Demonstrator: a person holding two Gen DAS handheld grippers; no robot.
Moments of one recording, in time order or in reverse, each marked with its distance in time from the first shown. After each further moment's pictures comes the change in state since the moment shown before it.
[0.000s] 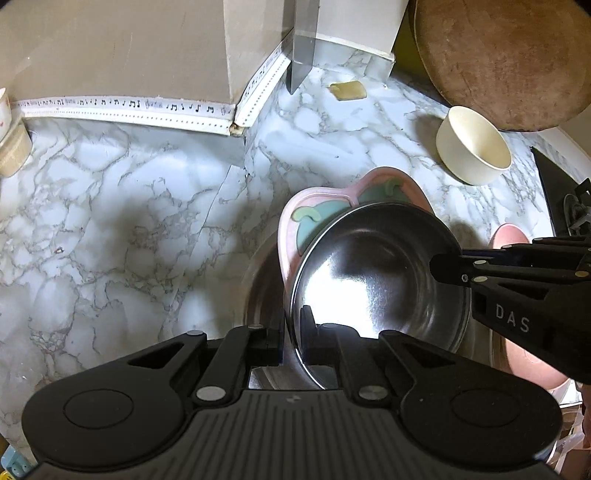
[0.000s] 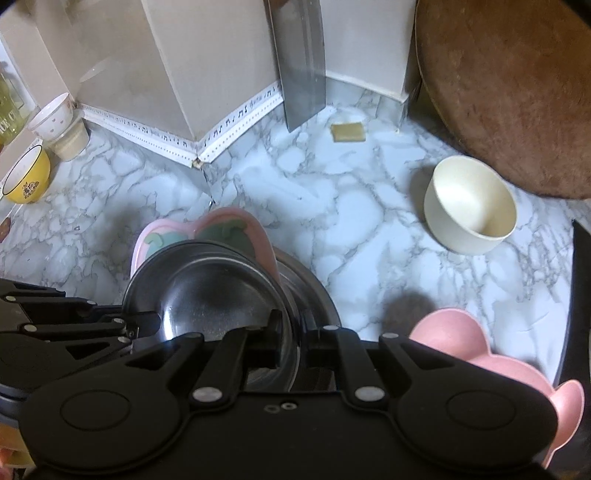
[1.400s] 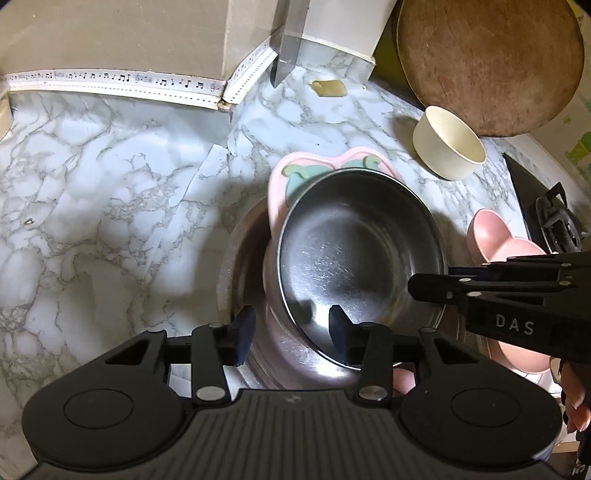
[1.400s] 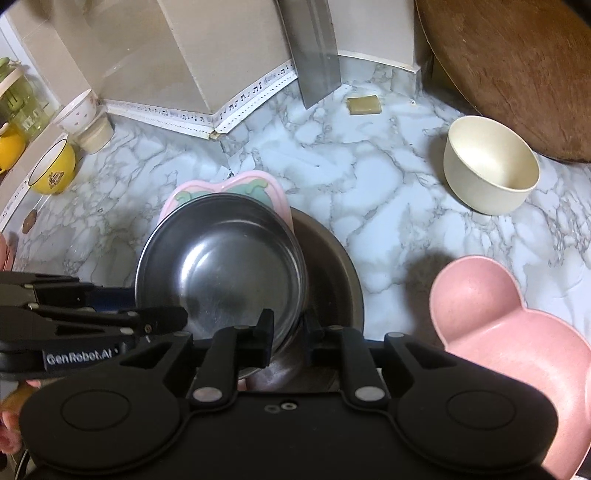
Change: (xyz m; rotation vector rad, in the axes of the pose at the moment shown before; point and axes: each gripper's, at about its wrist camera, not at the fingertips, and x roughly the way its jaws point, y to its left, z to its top) left arm 0.011 0.014 -0.038 -0.018 -0.064 -0.128; right arm 0.008 -0.013 -0.038 0.030 -0.019 0.108
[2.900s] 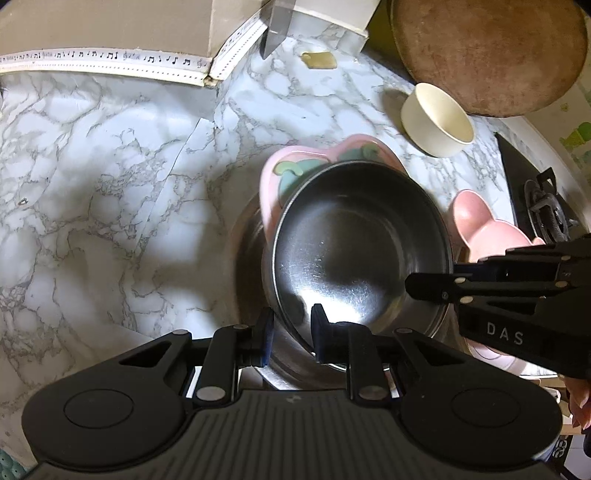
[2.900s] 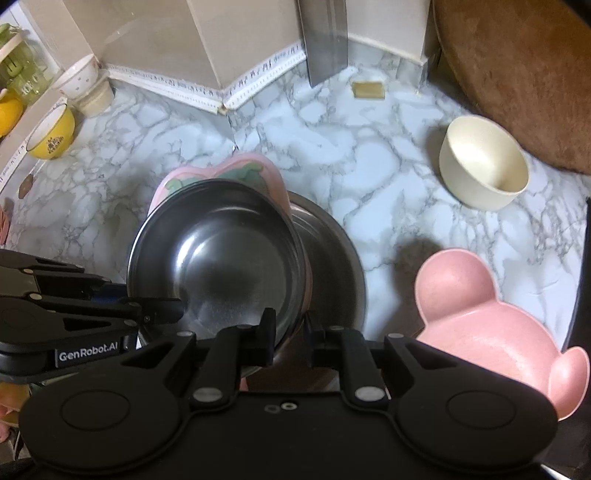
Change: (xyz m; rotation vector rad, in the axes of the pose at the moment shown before) left arm -0.009 -0.005 0.009 -0.029 0.136 -0.036; right arm -0.014 0.013 0.011 -0.052 0.152 -0.052
